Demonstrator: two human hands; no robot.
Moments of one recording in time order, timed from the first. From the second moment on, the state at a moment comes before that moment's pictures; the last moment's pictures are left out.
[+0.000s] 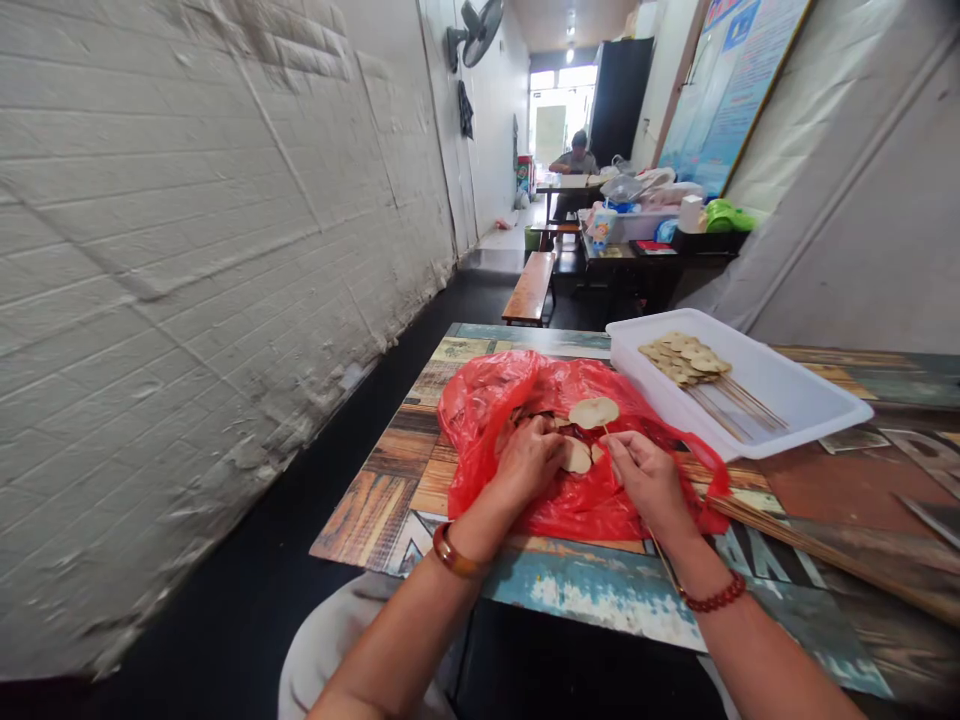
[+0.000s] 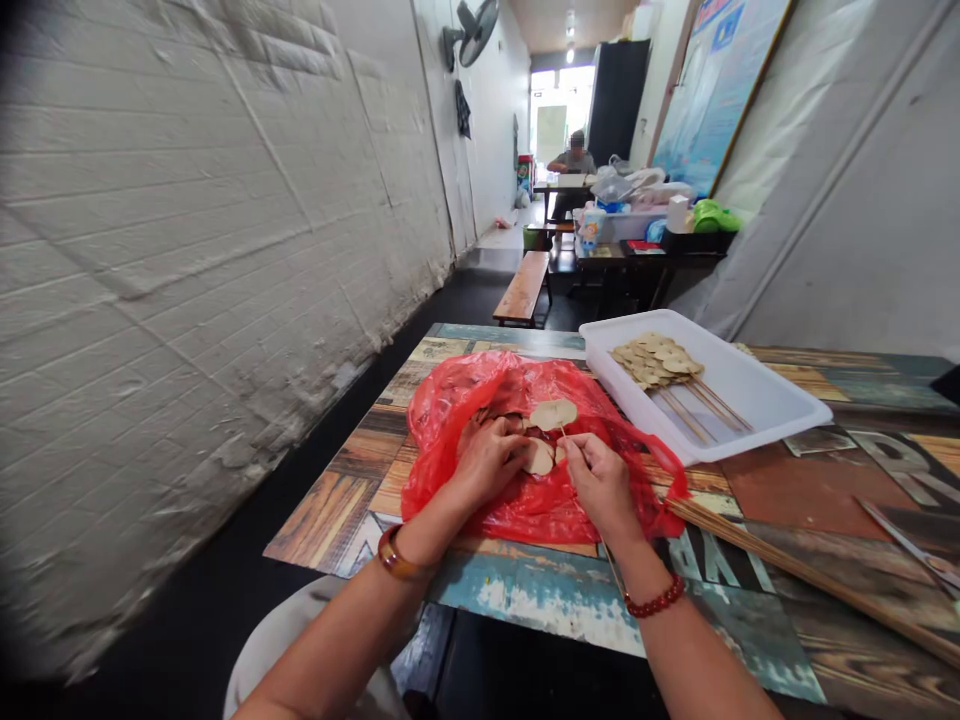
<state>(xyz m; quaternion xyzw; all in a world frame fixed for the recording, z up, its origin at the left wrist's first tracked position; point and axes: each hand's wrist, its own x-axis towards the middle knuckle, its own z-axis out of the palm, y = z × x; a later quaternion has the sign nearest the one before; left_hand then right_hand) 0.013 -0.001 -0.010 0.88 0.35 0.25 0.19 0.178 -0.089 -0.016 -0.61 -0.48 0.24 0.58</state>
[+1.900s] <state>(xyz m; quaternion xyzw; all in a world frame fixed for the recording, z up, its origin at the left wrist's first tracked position) 0.000 0.007 0.004 0.37 0.31 0.51 0.71 0.155 -0.097 -0.024 -0.59 -0.64 0.24 0.42</state>
